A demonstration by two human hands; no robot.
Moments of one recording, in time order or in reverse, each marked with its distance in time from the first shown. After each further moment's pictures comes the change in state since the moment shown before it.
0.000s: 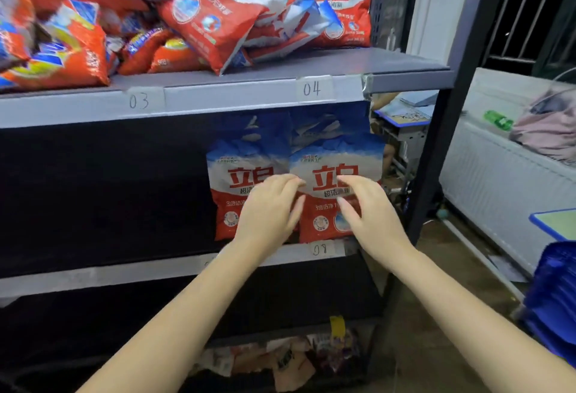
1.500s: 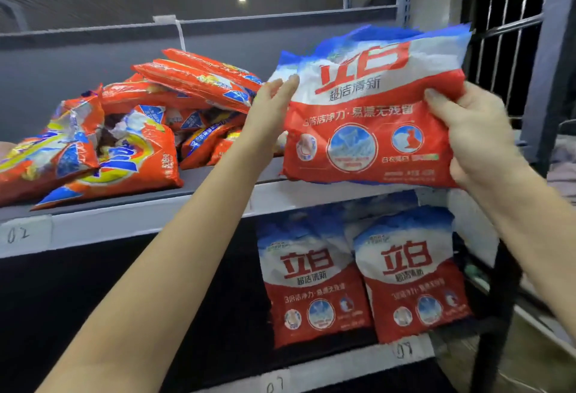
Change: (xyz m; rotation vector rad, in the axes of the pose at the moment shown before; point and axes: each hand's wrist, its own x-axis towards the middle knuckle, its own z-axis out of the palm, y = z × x) left_hand 0.214 -0.147 -0.144 -1.159 0.109 -0.405; right_hand 0.177 -0.148 -0.064 0.885 0.475 0.011
